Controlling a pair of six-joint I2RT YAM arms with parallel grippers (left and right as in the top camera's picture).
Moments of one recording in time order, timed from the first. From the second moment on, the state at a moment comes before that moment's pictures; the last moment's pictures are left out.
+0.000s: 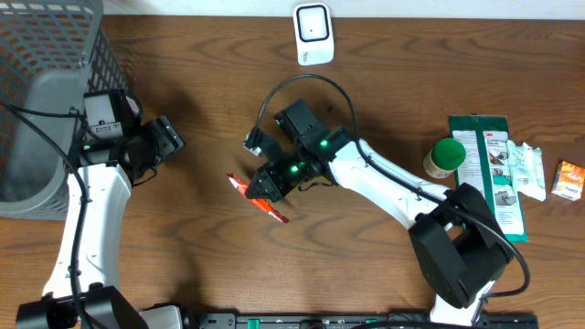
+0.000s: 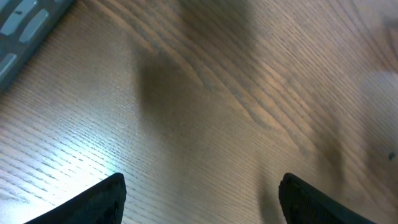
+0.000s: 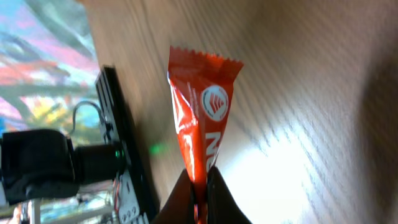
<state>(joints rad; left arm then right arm) 0.19 1.43 1.05 -0.69 0.16 -0.46 0.70 1.93 1.33 -0.50 -0.82 0.15</state>
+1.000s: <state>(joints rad) 0.19 1.43 1.05 -0.68 0.16 -0.46 0.68 2.03 1.11 -0.06 -0.65 0.17</state>
